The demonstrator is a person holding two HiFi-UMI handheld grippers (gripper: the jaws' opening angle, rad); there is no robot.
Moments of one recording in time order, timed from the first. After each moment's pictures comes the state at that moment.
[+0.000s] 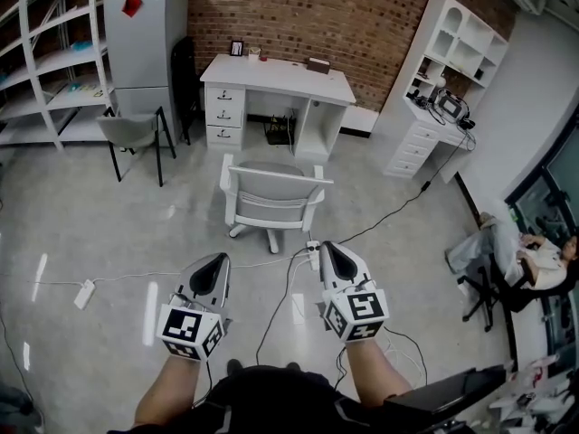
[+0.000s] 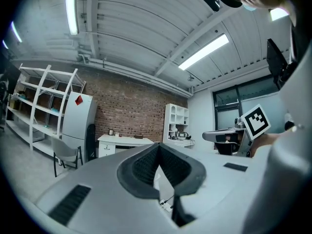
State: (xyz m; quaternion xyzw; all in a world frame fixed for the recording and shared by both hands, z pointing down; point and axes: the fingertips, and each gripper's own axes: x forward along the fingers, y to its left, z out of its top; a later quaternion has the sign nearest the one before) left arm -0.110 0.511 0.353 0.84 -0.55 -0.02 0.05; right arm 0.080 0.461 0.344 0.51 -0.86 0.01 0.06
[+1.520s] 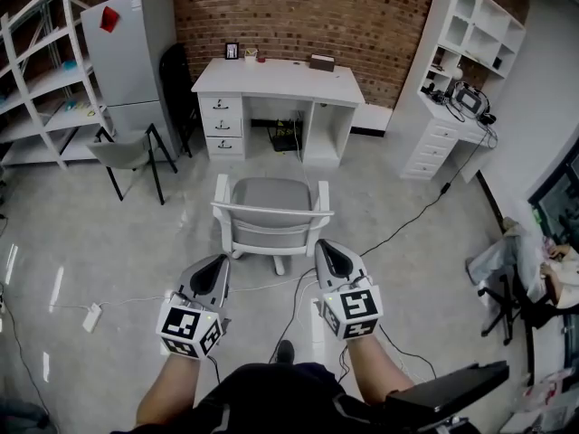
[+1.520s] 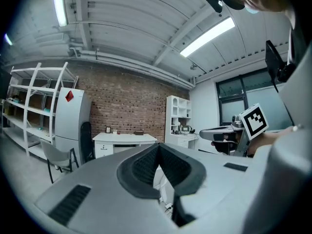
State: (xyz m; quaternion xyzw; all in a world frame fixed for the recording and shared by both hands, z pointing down) left arm -0.053 0.313 0.373 0.83 -0.55 0.03 0.05; right arm 0.124 0.259 0.372 0.48 -0.87 0.01 0.07
